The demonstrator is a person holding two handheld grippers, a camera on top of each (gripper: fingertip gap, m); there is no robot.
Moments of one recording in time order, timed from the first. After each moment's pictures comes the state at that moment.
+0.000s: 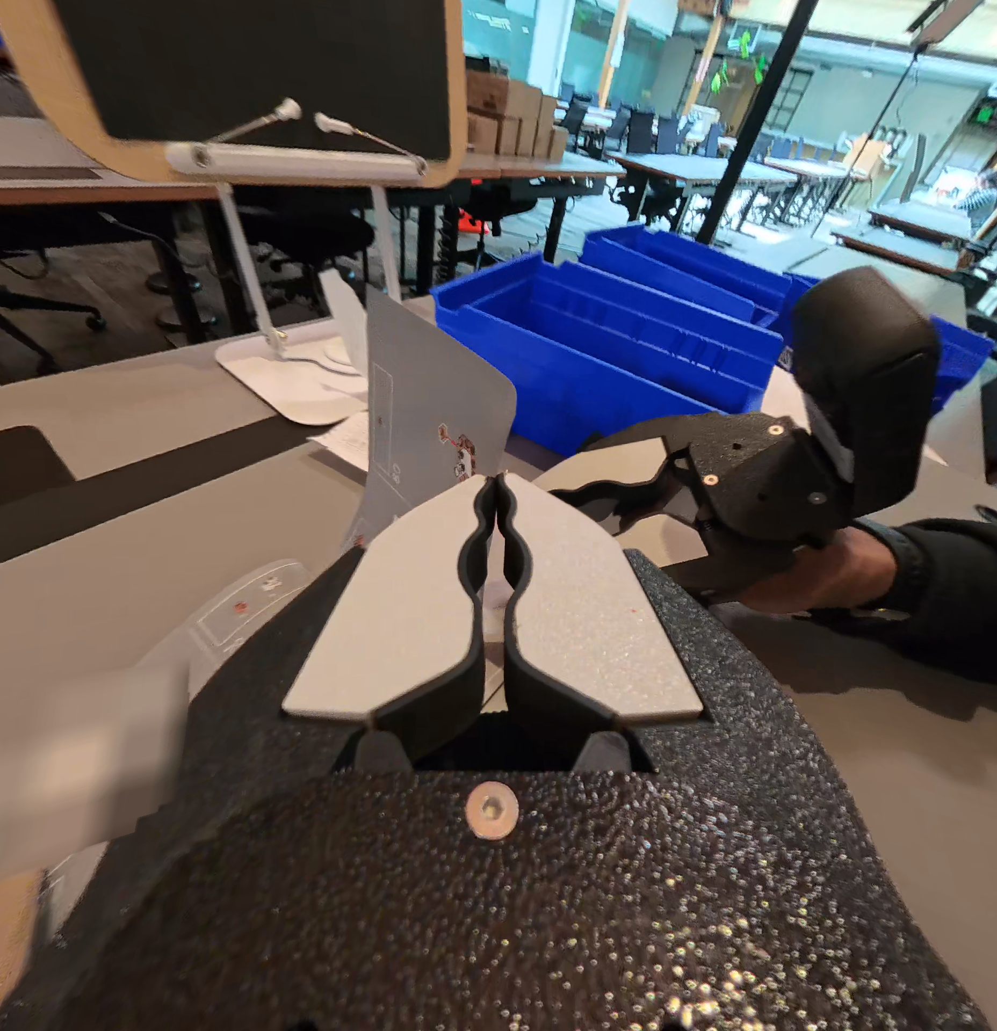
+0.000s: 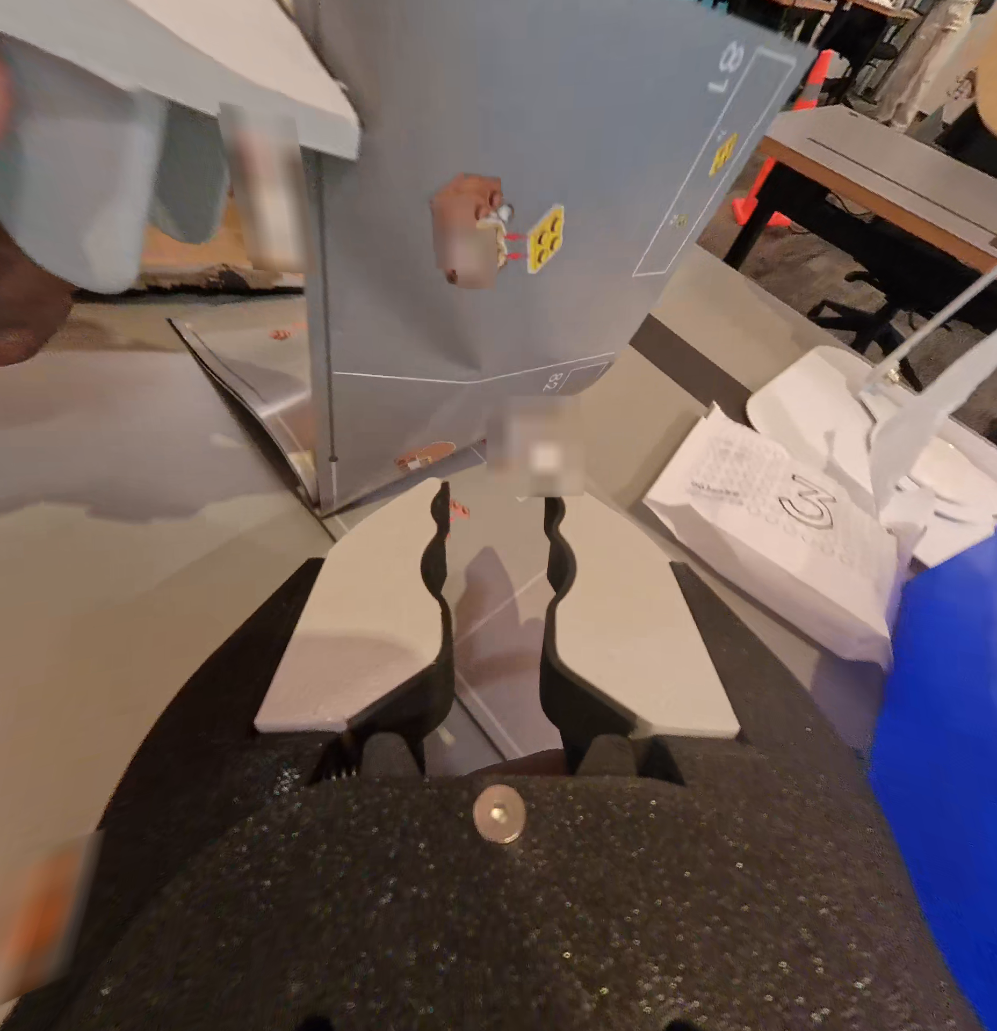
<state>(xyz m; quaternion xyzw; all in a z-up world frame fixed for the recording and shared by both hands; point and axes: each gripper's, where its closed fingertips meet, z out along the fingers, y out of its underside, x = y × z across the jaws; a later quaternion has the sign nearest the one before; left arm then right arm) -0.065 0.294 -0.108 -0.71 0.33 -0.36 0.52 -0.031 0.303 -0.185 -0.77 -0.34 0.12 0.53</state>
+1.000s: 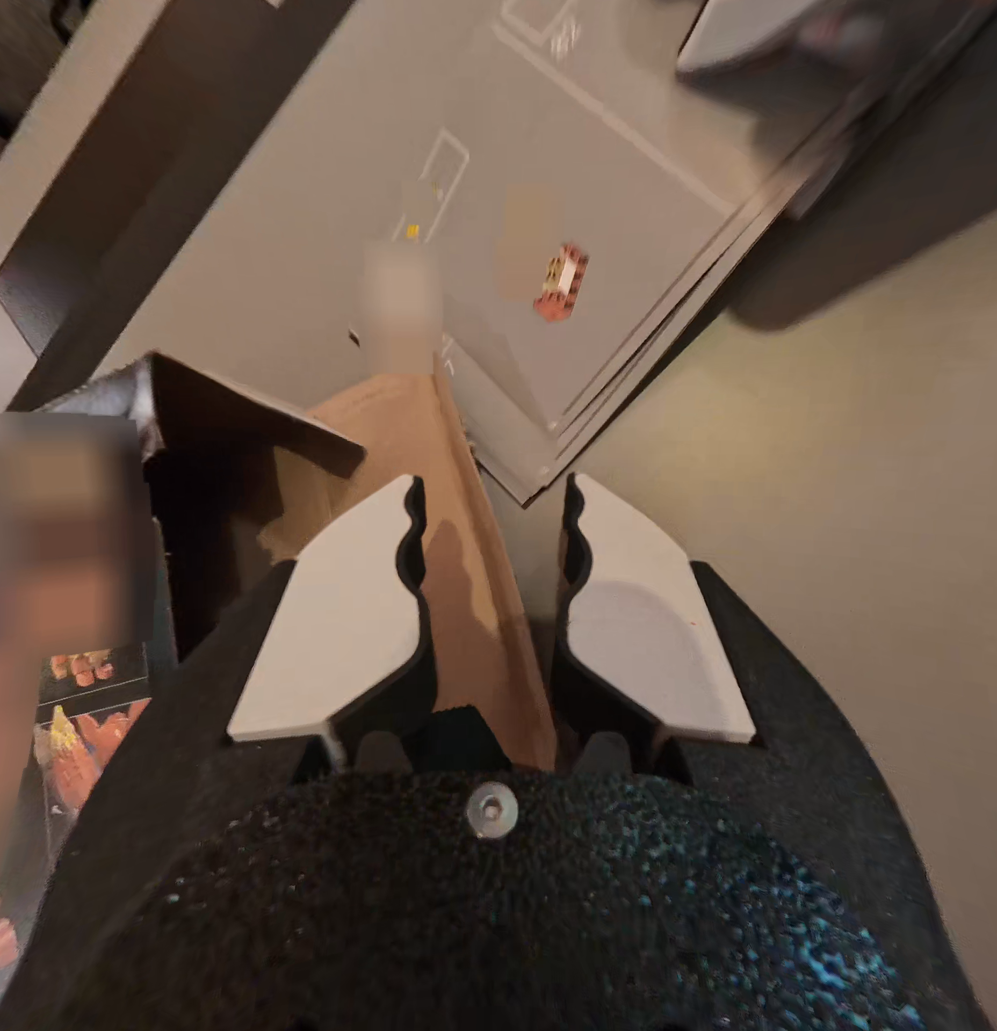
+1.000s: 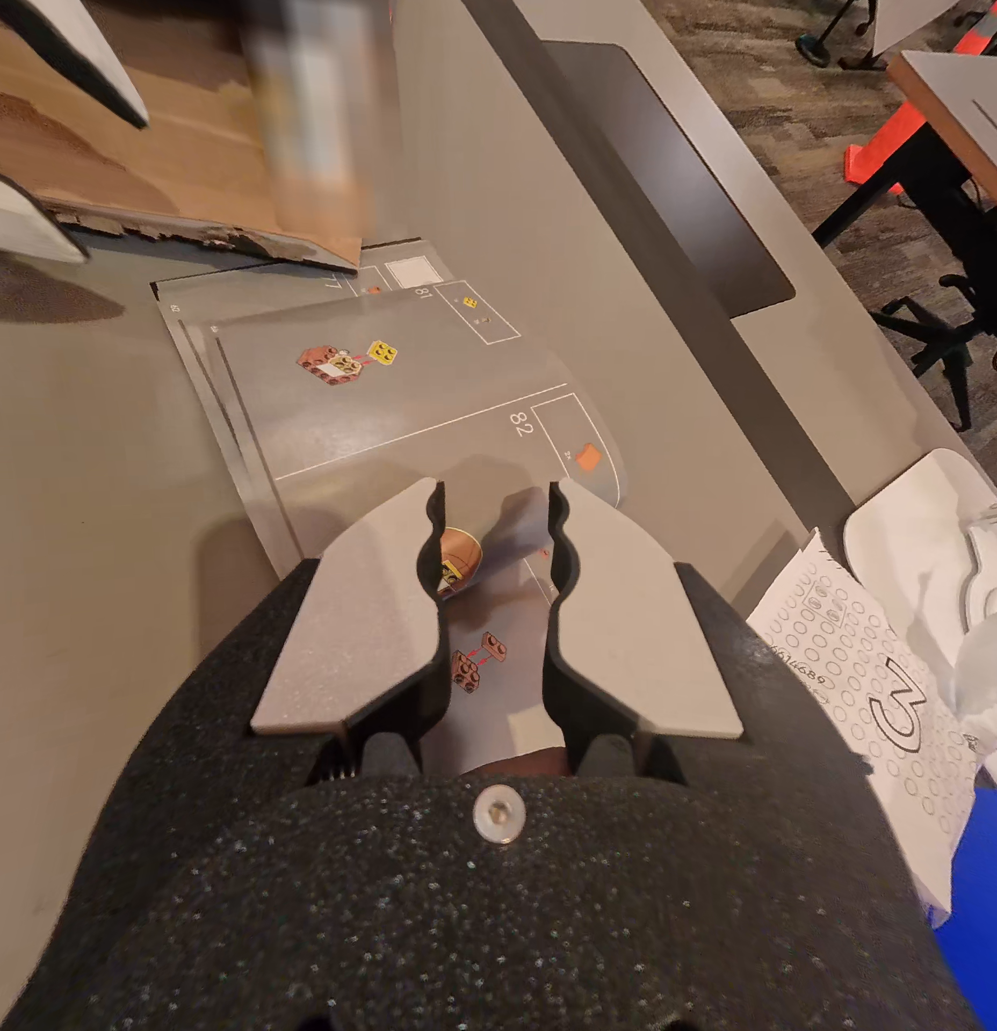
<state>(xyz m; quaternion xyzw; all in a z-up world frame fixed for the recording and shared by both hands) -0.249 0.297 -0.212 -0.82 0.46 -0.01 0.34 -0.103 0.343 -0.206 -0.77 -0.45 0.07 0.45</state>
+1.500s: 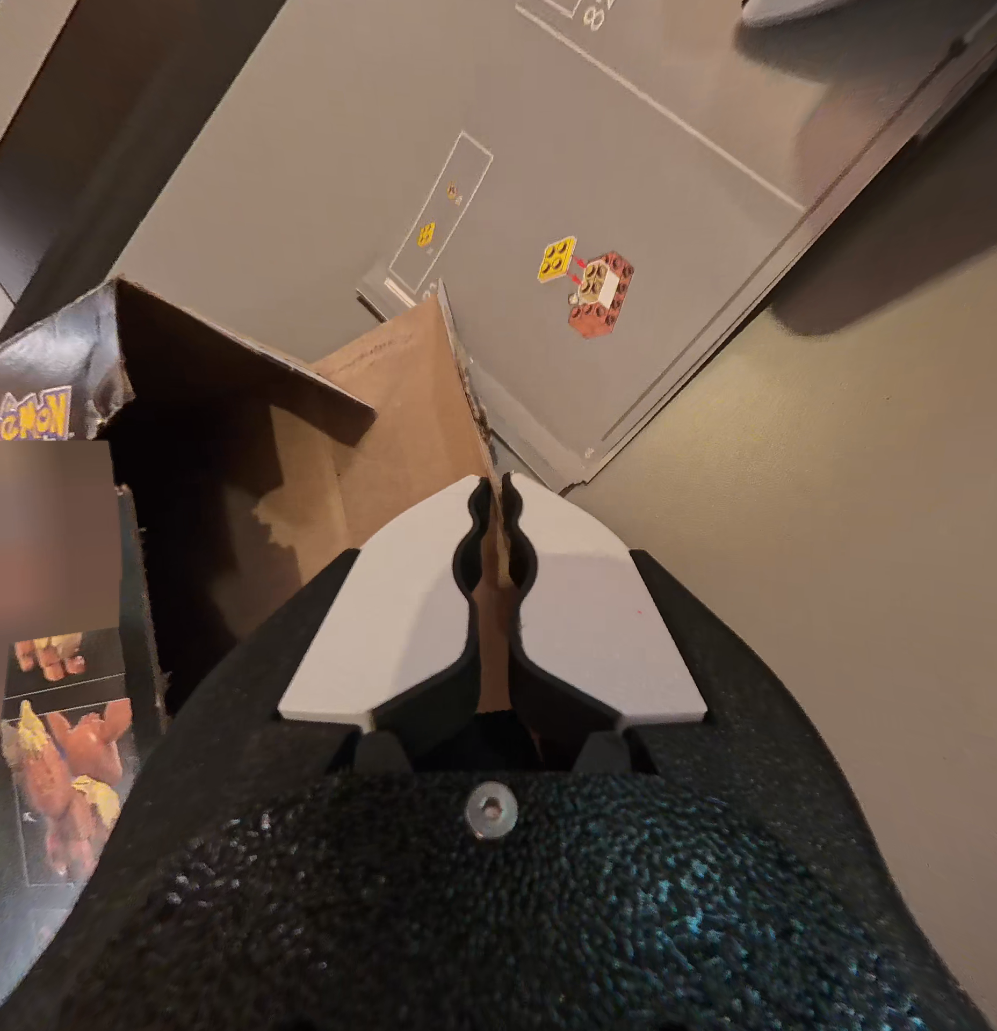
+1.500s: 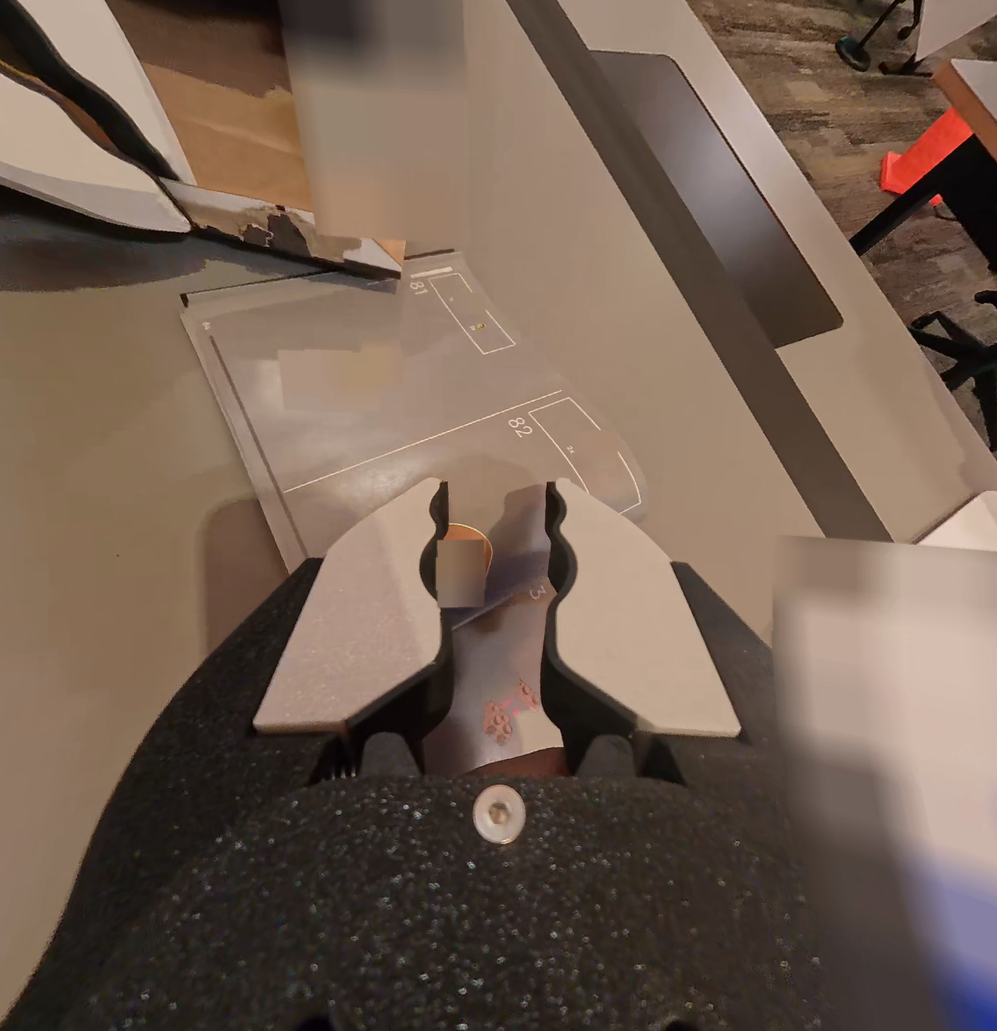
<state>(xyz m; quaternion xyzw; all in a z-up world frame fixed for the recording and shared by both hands) -0.266 0.308 -0.229 -0.84 0.45 0.00 0.32 -0.125 0.342 -0.212 -0.77 -0.47 0.08 0.44</state>
